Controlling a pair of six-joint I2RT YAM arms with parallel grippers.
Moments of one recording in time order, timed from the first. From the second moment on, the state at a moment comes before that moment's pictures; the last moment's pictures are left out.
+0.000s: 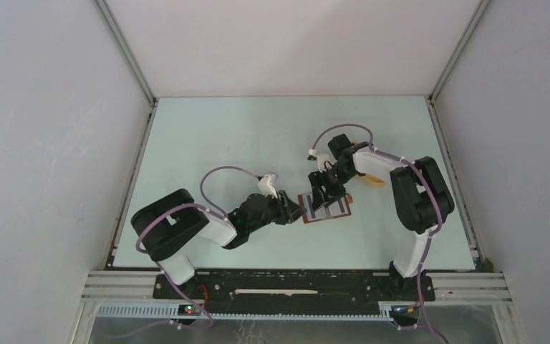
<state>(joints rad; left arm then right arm) -0.90 1.66 0.41 0.93 0.00 -0.87 0.40 1.86 1.16 -0.70 -0.61 -0.09</state>
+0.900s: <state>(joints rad) -0.90 1.75 0.41 1.03 0.04 -0.93 0.35 1.86 1.21 -0.75 -0.61 -0.17</state>
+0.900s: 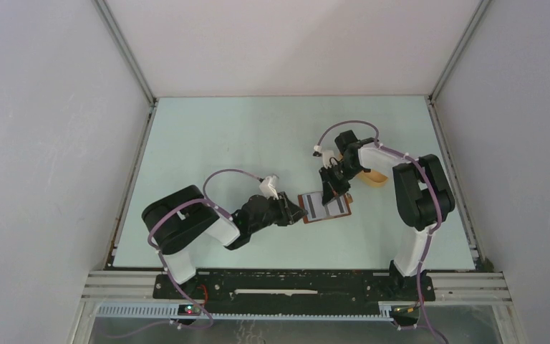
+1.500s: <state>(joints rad) -0.90 1.79 0.43 1.03 0.06 -0.94 0.34 1.94 1.22 -0.76 -0.61 -0.16</state>
